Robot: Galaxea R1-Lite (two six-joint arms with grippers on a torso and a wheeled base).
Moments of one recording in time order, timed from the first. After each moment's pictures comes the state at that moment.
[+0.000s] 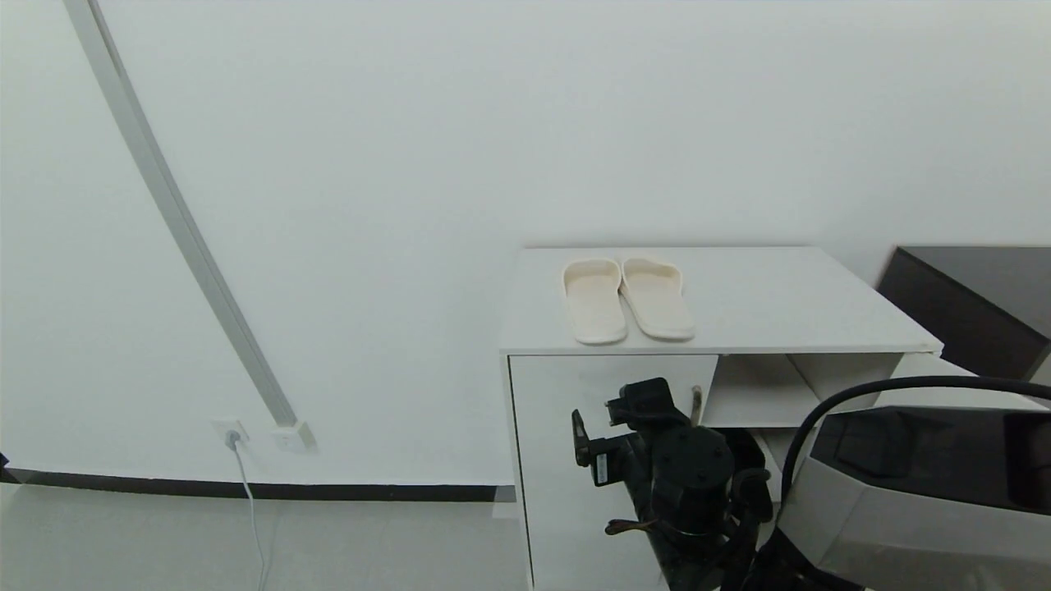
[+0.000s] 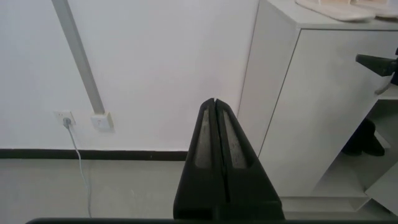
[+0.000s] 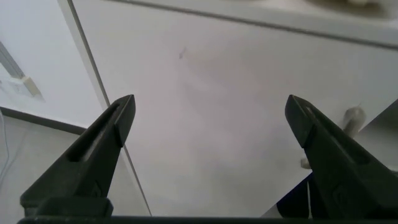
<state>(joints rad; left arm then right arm) 0.00 0.00 0.00 0.00 0.03 -0.02 0.87 2.27 -0.76 -1.48 -0.65 0.00</state>
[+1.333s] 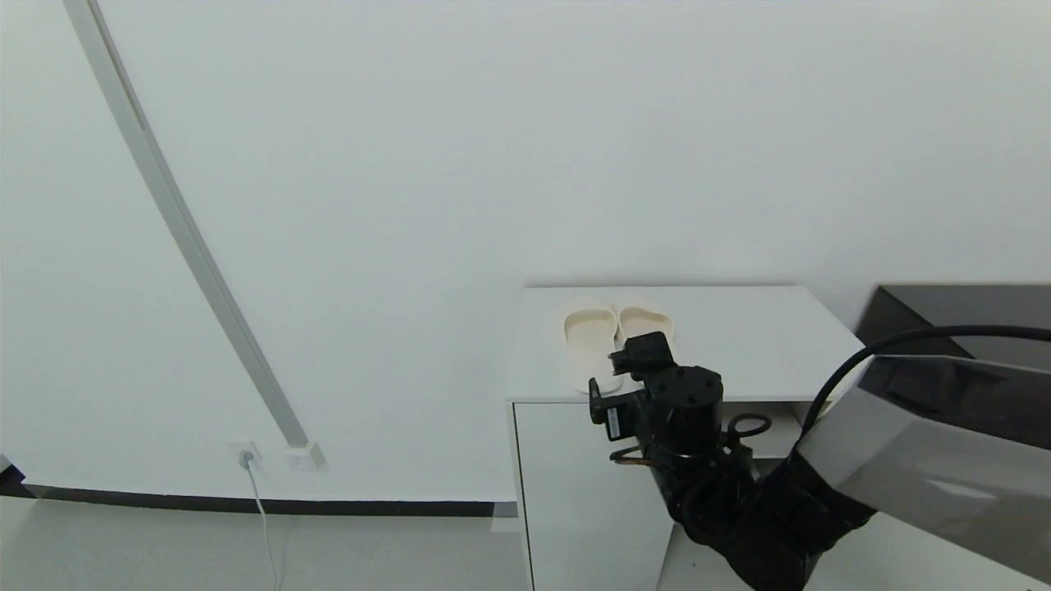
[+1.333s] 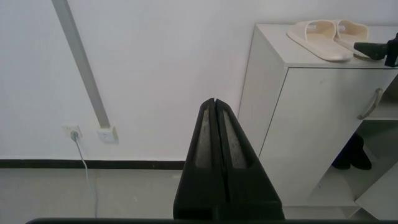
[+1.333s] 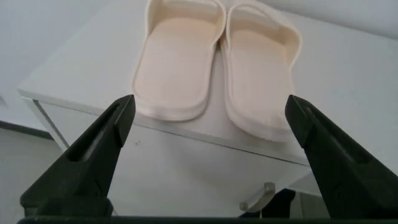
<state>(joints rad) 0.00 0.00 0.00 0.00 0.03 -0.01 0.77 2.22 -0.94 -1.16 -0.62 -0.05</state>
